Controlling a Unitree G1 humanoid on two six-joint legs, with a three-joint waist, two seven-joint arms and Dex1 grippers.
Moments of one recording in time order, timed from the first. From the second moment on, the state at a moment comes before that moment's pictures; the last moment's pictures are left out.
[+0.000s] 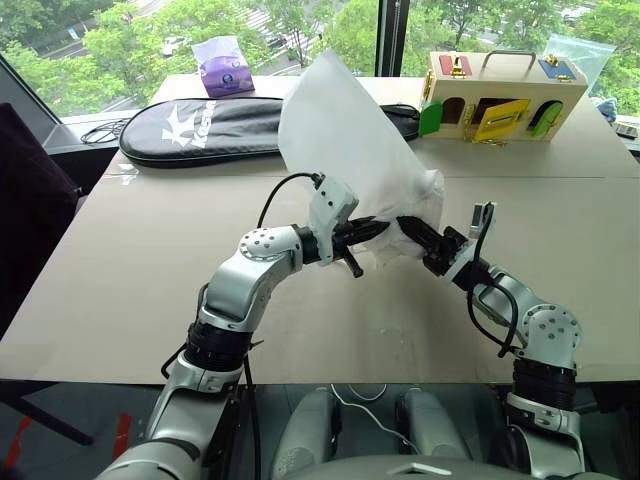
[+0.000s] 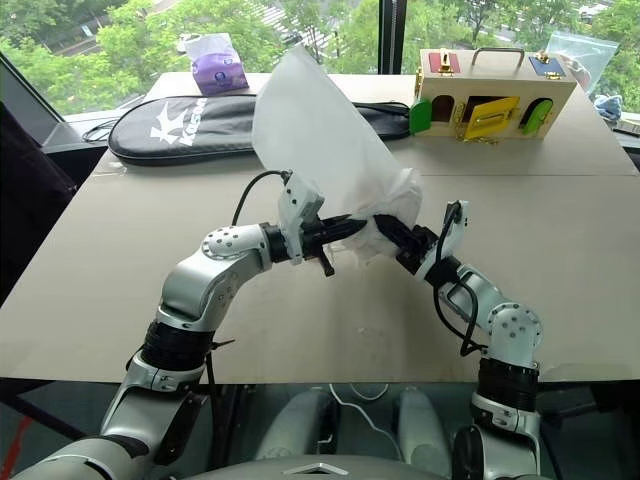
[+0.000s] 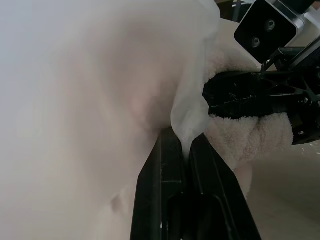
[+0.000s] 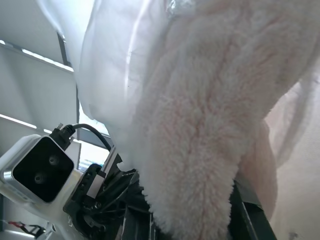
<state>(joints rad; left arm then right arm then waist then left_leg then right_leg) -0.53 0.34 -0.17 -0.18 -0.33 0.64 -0.72 -0.33 -0.01 -0.33 -0.15 1.23 0.99 0.13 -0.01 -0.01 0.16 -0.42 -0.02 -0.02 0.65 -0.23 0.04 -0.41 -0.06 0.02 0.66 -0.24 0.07</state>
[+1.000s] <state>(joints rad) -0.65 0.26 -0.02 -0.11 -0.59 0.90 -0.66 -0.32 -0.15 -0.03 -0.19 0.83 0.67 0.38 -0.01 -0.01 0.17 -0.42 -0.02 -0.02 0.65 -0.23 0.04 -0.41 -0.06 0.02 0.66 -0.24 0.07</state>
